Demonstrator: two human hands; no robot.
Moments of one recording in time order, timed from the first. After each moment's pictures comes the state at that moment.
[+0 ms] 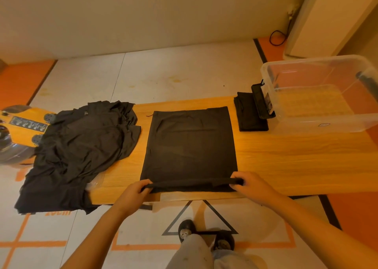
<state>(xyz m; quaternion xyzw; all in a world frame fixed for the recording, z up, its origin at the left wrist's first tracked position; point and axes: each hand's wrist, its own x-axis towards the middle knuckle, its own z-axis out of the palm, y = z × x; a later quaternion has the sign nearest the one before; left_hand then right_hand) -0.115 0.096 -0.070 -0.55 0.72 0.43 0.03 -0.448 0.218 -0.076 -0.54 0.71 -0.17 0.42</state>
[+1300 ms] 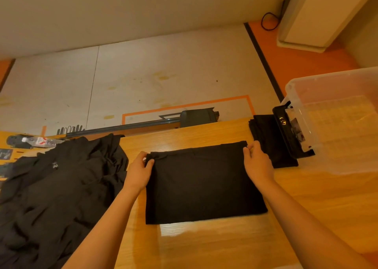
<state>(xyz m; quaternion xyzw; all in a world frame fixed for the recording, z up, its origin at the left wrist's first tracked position) -0.203 -0.145 -0.116 -0.64 0.66 0.40 -0.07 -0.492 0.006 -0.106 -0.29 0.91 -0.21 0.23</state>
